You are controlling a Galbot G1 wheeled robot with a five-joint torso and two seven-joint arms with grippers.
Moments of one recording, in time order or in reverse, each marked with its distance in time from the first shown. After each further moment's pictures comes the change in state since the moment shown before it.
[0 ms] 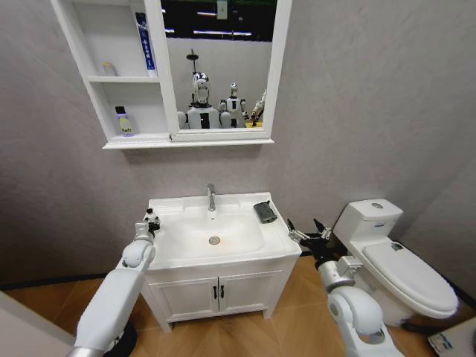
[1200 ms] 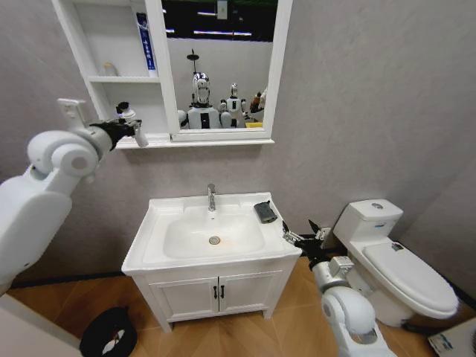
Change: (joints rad) left arm -0.924 0.377 0.379 -0.072 -0.692 0.286 -0.117; right arm 0.008 0.015 -0.039 0.012 -0.064 -0.020 0.002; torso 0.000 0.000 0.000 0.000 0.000
